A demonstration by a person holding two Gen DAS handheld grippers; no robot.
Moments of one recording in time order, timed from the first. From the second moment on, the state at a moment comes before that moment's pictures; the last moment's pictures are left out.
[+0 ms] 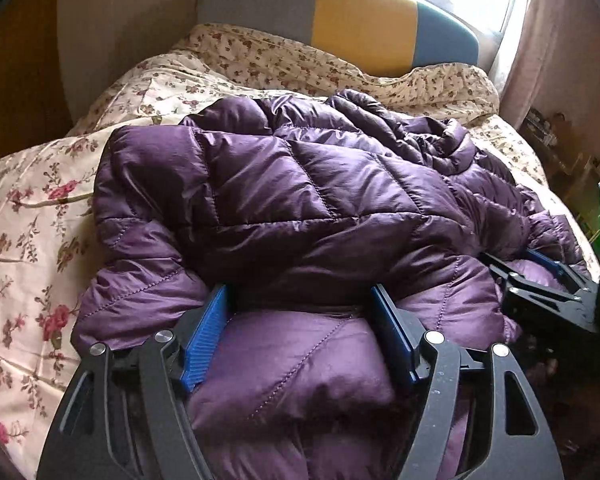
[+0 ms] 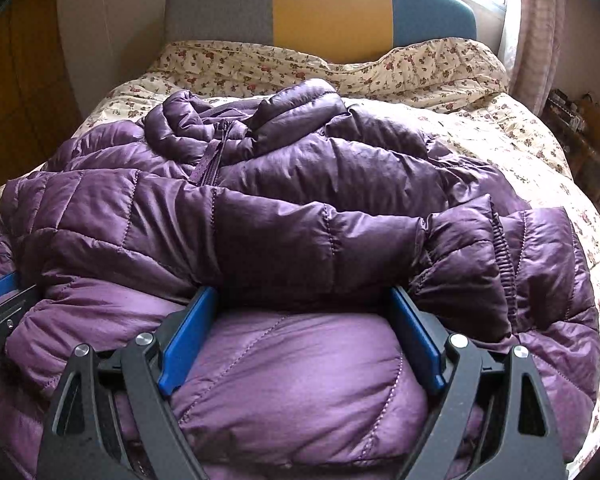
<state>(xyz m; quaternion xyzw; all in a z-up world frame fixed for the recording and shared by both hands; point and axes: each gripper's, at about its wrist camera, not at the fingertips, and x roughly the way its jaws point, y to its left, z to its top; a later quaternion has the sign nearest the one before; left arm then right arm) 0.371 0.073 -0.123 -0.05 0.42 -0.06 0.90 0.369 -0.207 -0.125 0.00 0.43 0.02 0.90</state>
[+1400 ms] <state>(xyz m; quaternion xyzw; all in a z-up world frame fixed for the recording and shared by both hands) 0.150 0.116 -0.060 -0.07 0.37 -0.02 0.93 0.191 -0.291 -0.091 -0.02 0.50 0.03 0.86</state>
